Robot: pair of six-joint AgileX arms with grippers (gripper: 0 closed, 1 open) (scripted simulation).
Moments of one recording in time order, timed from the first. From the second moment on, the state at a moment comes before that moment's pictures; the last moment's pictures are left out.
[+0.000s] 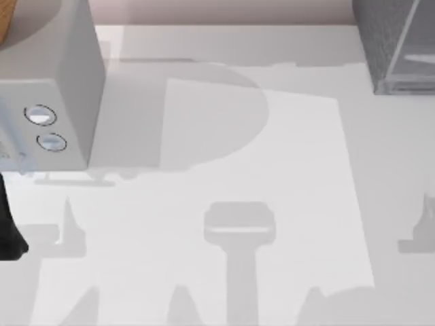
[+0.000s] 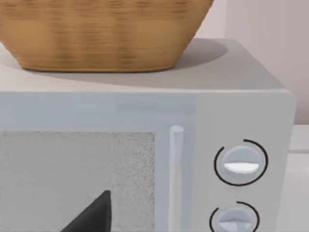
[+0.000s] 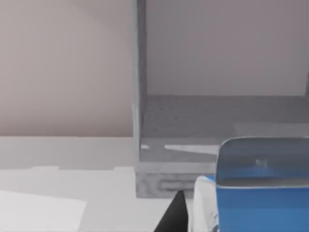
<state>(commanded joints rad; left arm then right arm) 0.00 0.00 0.00 0.00 0.00 0.00 0.00 0.07 0.04 0.05 -0.01 0.00</state>
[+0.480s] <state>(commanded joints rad) 0.00 0.00 0.00 0.00 0.00 0.00 -0.09 0.65 0.35 0.42 -0.09 -0.01</state>
